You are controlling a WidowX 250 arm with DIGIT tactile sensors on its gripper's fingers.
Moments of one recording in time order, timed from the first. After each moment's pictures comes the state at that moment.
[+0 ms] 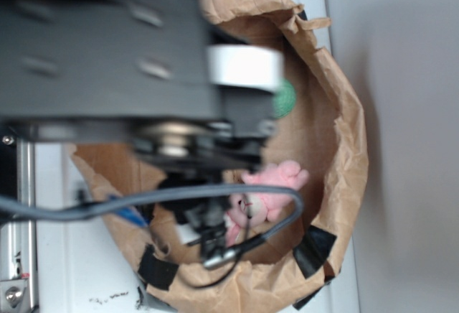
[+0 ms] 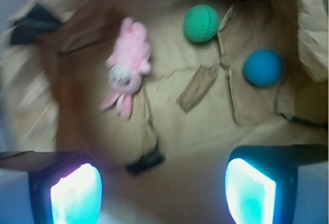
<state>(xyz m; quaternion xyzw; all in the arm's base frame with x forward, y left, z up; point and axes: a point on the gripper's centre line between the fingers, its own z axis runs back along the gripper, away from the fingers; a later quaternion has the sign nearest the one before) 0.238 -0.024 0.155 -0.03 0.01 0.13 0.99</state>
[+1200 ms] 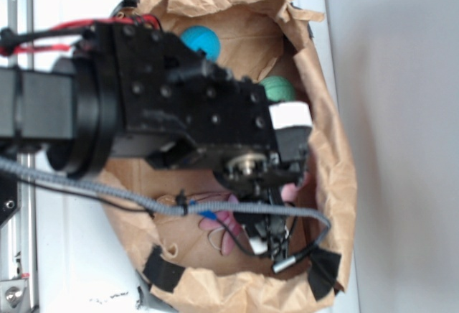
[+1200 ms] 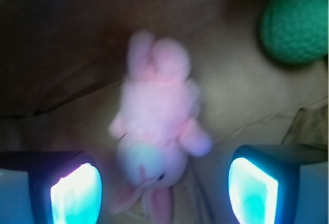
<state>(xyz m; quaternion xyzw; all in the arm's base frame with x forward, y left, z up) 0.283 -0.053 0.071 -0.11 -0.05 0.17 0.98</state>
